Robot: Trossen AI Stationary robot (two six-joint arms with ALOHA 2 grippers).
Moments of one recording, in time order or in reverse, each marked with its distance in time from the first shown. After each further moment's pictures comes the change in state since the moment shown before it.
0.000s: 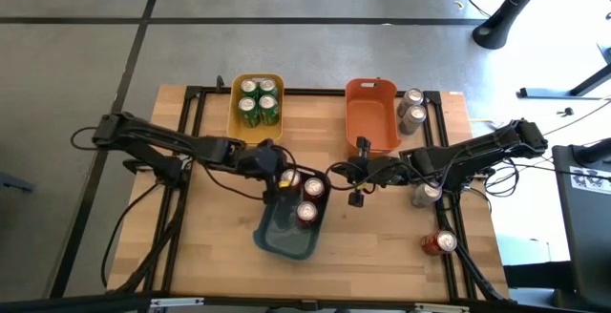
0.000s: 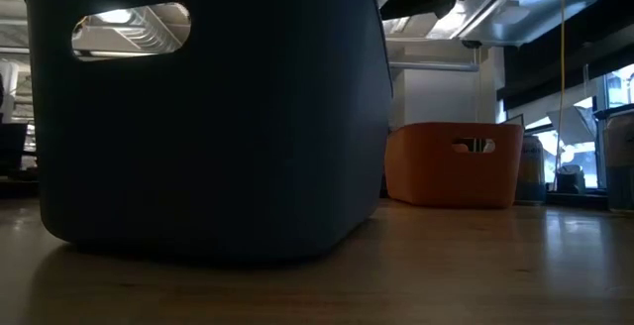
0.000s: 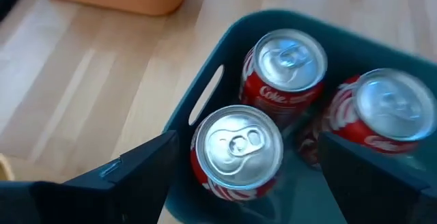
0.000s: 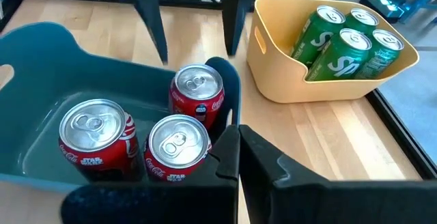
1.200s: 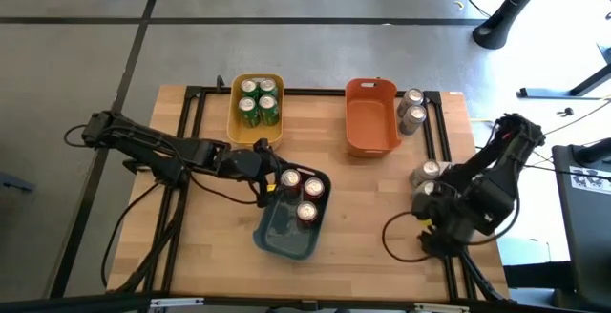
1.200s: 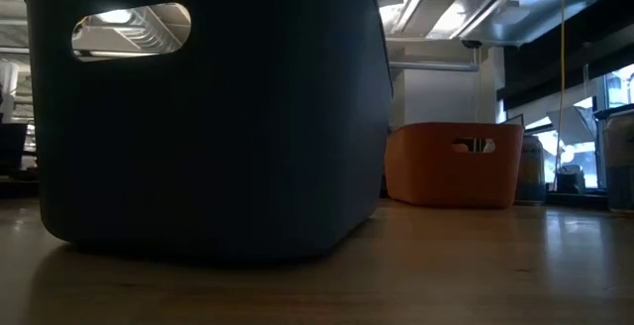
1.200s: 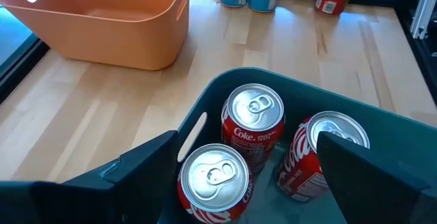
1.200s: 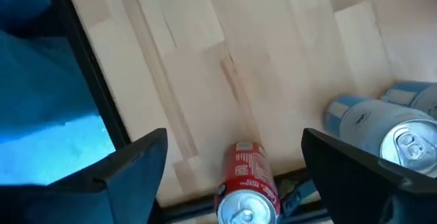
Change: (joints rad) left arm -0.077 -0.111 -0.039 0.111 -0.088 0.022; right arm 0.632 -0.001 0.398 -1.191 -0.285 1.167
